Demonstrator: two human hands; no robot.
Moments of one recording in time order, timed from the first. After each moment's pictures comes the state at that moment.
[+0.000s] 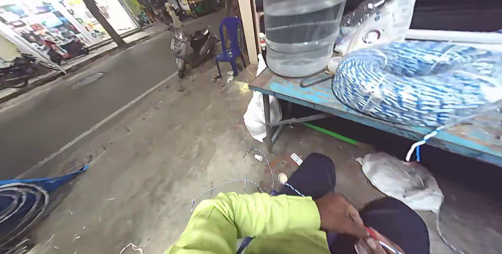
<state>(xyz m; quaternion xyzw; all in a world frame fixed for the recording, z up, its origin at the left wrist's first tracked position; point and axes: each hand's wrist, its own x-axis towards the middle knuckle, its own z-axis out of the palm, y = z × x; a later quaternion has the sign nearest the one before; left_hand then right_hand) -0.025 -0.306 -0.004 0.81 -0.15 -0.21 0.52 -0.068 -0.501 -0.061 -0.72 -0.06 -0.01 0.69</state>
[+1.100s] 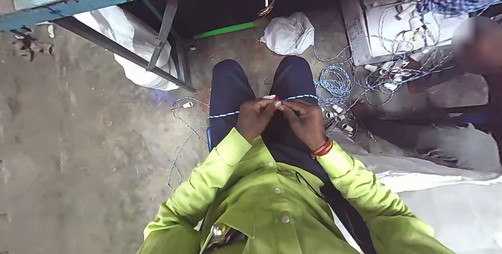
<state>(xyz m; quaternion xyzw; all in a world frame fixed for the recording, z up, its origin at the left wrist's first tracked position) -0.047 -0.333 -0.047 0.81 -0.08 -0.11 0.58 -0.072 -0.514 -0.061 -0.87 -0.06 -0.08 0.47</state>
